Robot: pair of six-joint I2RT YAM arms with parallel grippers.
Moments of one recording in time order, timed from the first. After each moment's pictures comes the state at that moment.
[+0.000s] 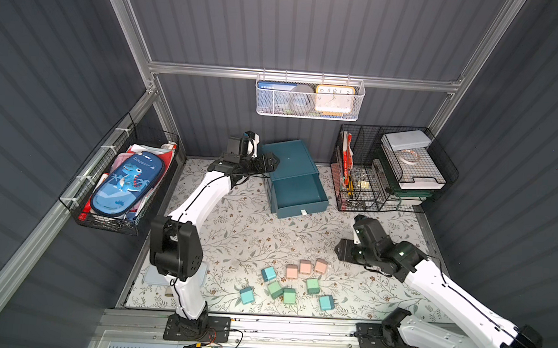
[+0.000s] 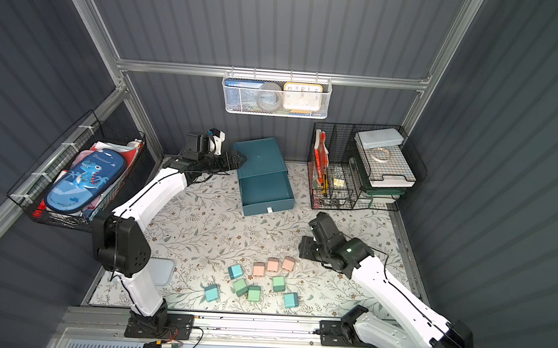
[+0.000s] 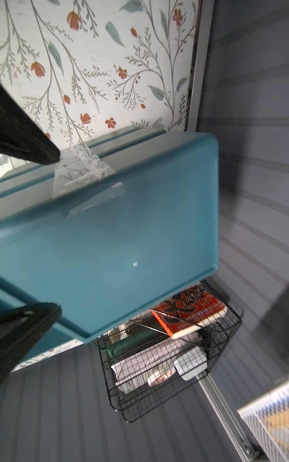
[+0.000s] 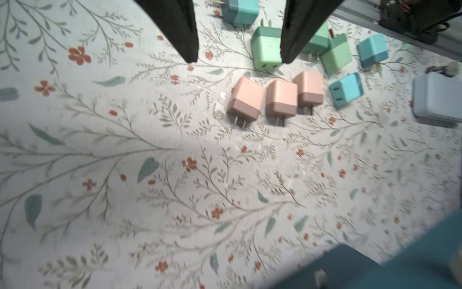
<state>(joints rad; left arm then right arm) -0.30 1.77 1.64 -0.39 0.36 -0.39 0.64 1.03 0.80 -0.79 0.04 0.71</state>
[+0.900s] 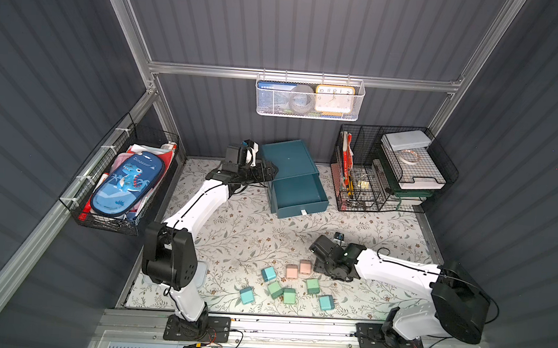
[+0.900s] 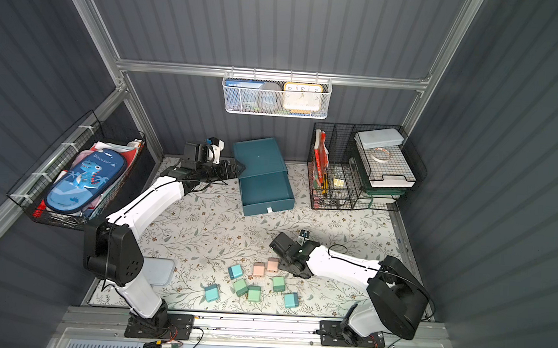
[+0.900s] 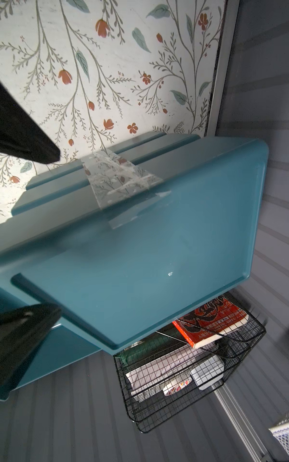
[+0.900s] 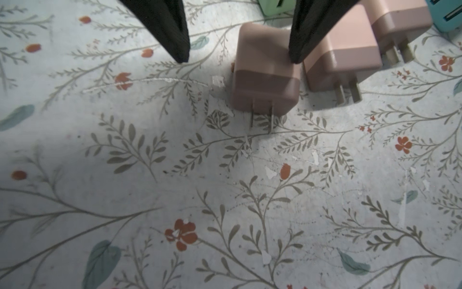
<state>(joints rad) -0.30 1.72 1.49 -0.35 0.36 -0.38 0.88 1.45 0.79 -0.64 0.26 1.12</state>
